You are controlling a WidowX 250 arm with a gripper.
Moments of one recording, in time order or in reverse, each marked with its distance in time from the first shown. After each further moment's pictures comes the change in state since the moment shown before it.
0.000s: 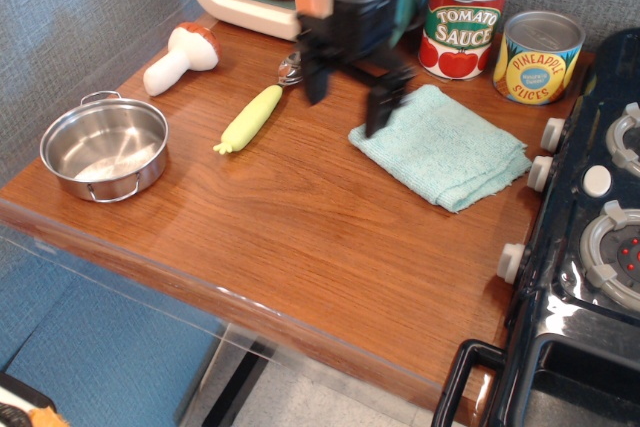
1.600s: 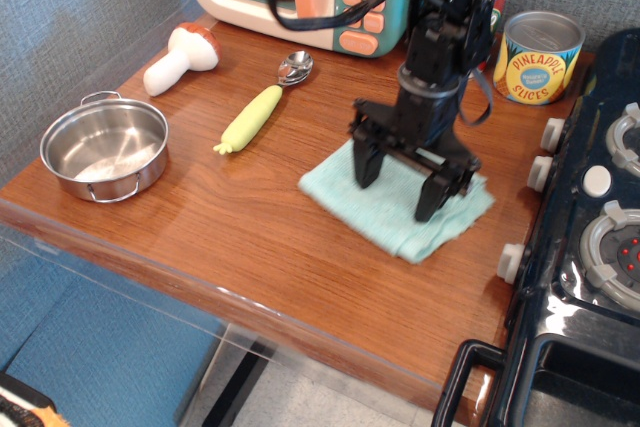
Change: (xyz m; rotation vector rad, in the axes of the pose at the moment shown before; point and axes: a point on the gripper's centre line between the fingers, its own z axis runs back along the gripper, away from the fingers) arm -0.038 -0.054 -0.054 0.008 0.199 0.056
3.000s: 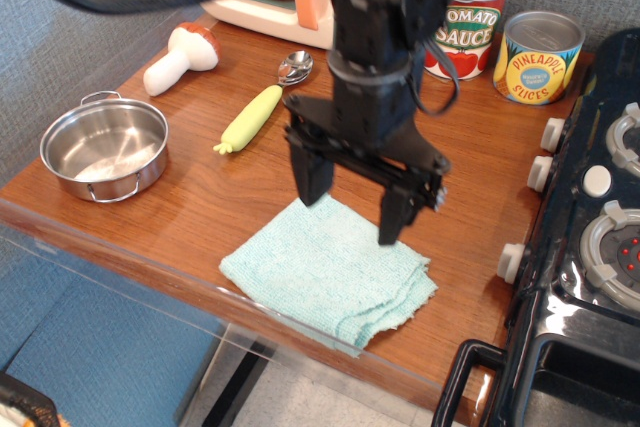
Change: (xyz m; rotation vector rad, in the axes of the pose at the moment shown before) arm -0.072 -0.008 0.073 -0.107 -0.139 0.040
